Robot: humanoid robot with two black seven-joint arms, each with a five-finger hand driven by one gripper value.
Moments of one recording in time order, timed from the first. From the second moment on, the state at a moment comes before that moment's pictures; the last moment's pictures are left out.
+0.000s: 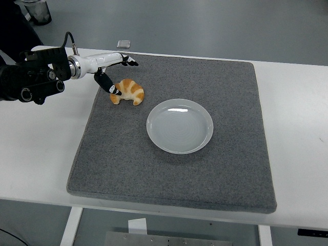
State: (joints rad) left arm -1.35 0.47 0.46 -0.83 0.73 0.09 -0.32; right arm 0.05 0.00 0.07 0.15 0.28 -0.22 -0.03
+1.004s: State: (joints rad) left arm -1.30 0.41 0.46 -0.78 0.73 0.09 -0.31; right arm 0.05 0.00 0.07 0.15 0.28 -0.22 -0.03
